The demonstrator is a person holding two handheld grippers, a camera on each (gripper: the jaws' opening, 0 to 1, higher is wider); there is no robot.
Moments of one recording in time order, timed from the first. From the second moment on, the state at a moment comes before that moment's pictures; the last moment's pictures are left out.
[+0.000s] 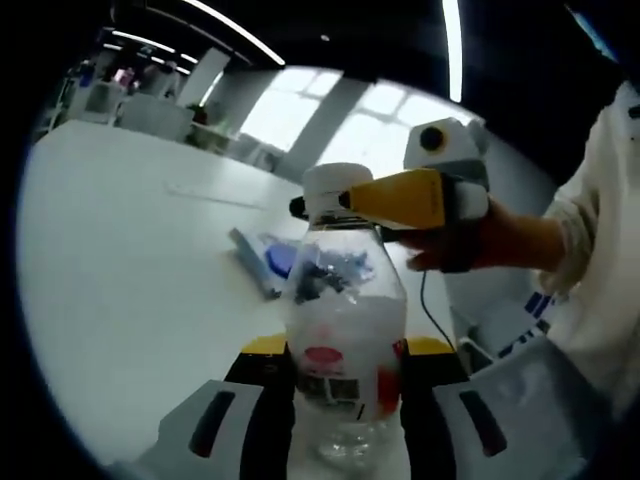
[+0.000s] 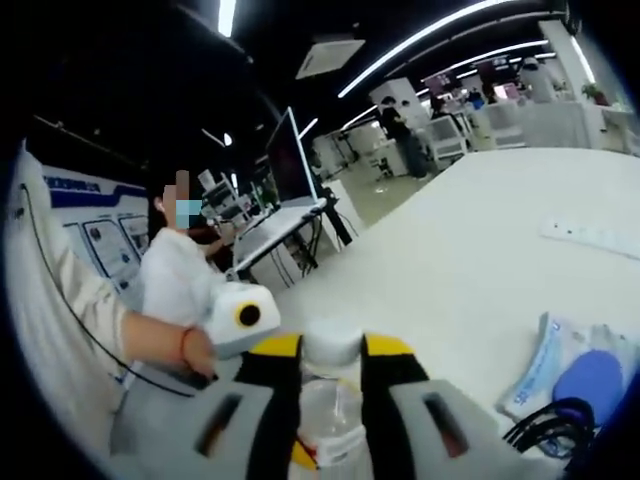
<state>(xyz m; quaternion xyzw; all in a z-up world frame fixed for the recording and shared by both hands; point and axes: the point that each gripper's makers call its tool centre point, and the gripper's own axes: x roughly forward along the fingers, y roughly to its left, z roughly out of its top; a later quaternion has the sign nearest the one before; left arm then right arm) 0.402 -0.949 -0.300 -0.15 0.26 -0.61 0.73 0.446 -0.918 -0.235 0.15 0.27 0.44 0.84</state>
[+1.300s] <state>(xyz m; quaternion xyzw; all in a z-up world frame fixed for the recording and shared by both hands) 0.398 -0.943 -0.297 -0.15 0.26 -0.62 0.73 0.440 -0.903 -0.235 0.17 0.26 0.48 0.82</state>
